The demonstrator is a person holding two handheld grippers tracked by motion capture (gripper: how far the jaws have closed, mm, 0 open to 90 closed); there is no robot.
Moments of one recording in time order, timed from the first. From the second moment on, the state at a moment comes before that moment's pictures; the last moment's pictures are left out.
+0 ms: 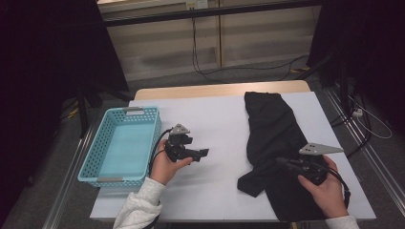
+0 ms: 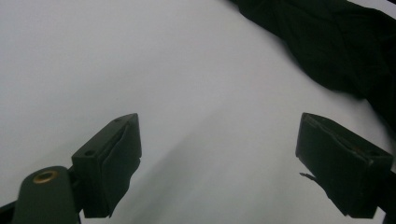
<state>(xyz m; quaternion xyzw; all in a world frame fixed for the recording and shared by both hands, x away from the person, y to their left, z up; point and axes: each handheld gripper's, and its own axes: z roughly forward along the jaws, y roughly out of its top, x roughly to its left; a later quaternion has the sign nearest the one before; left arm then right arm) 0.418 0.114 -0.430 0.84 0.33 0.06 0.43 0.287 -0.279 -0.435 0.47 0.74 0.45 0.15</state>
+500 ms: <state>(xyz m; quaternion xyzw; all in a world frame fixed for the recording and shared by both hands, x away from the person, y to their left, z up) 0.422 0.098 -0.427 0.84 0.31 0.06 0.43 0.254 -0.316 -0.433 0.50 0.73 0.44 0.17</state>
